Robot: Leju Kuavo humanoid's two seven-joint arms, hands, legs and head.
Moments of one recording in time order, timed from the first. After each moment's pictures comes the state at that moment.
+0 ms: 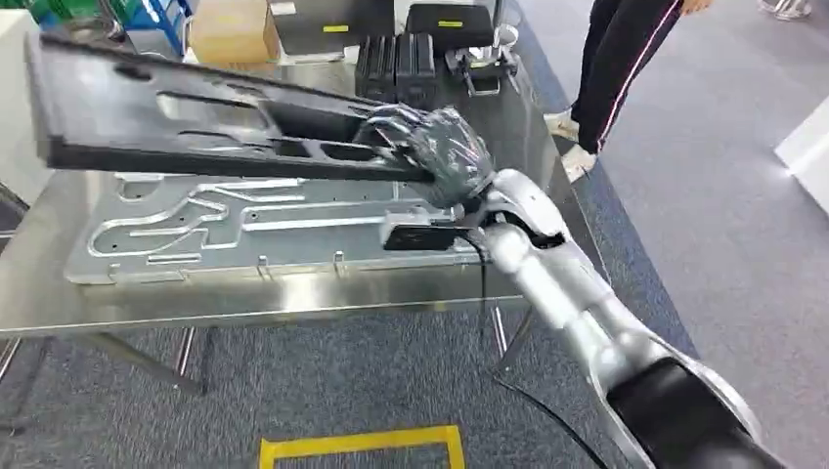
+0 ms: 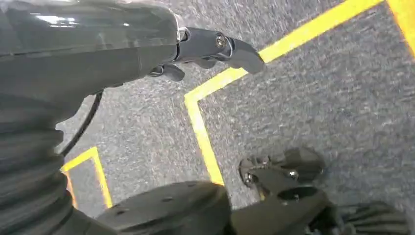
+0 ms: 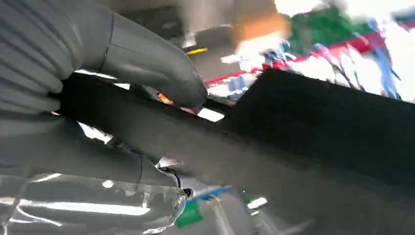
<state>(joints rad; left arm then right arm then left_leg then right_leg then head) -0.11 -0.17 0.78 -0.20 -1.17 0.21 -0.04 -0.97 0.00 0.62 -1.00 0.88 -0.27 -0.40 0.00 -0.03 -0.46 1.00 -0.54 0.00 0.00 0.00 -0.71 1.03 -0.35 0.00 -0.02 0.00</state>
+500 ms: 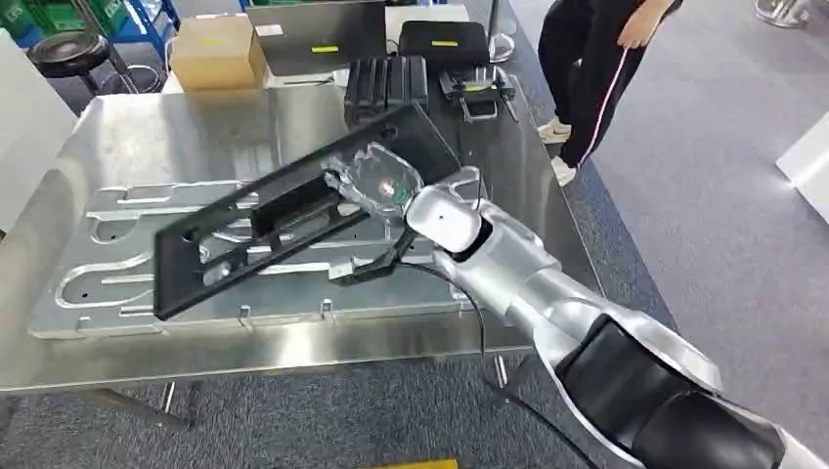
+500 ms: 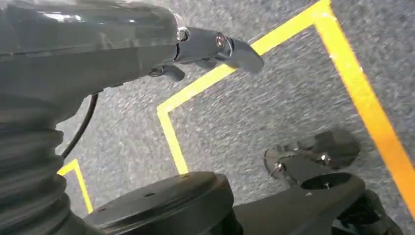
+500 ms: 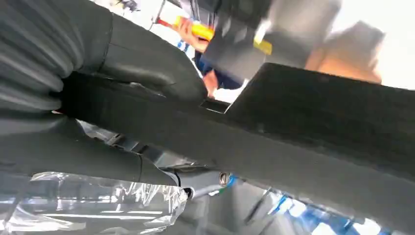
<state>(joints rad) -0.10 -0.16 0.77 -0.20 -1.20 0.22 -0.05 -1.14 0.17 0.98 -0.55 1.37 -0.38 -0.15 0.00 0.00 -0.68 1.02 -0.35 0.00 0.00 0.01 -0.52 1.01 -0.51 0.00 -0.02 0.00</state>
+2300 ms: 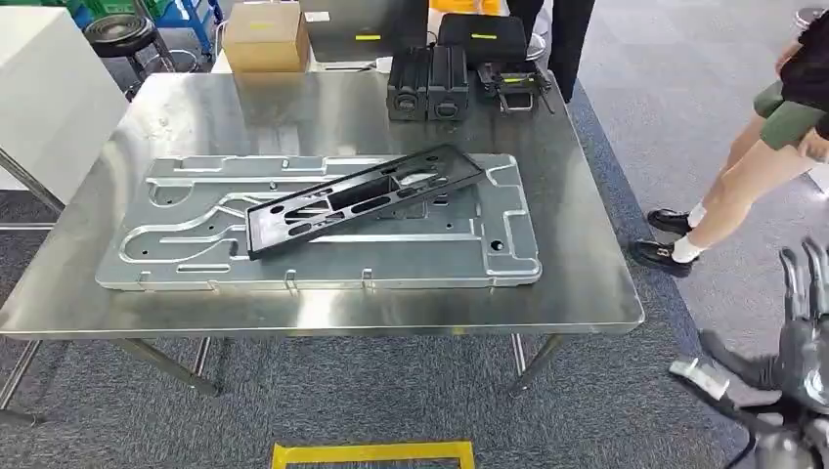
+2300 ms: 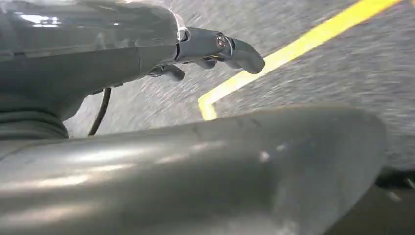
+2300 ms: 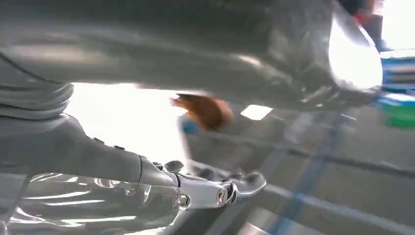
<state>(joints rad) -0.07 -0.15 0.76 -0.20 -1.19 0.20 -0.01 0.10 -0.23 -0.51 -1.65 1.00 -0.69 -0.56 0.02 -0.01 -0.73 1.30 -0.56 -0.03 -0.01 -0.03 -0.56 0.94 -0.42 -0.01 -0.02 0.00</state>
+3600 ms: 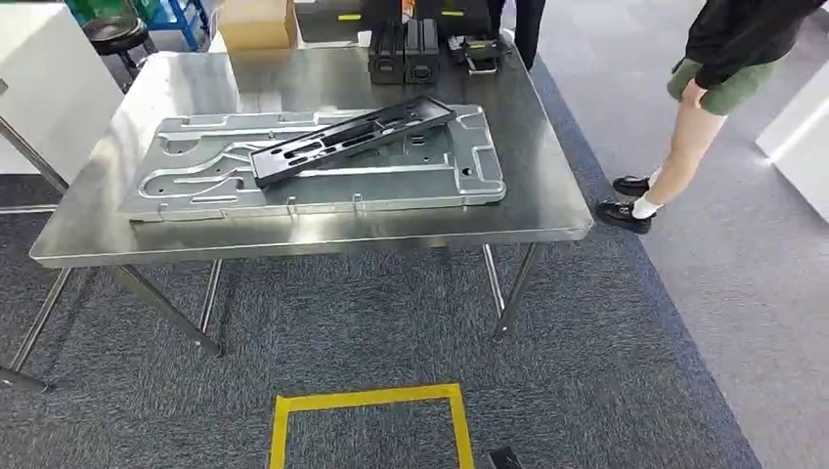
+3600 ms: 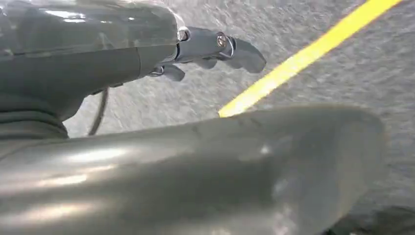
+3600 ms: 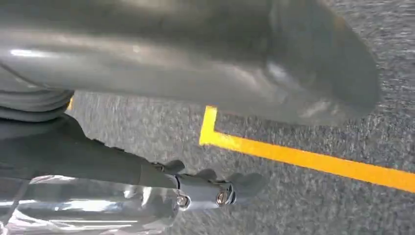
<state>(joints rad) -0.12 -0.14 0.74 -0.20 -1.30 0.19 0.01 -0.19 0.20 -0.78 -0.21 0.95 -0.14 -0.11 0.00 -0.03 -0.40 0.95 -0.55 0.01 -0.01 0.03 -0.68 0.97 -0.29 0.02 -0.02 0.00</state>
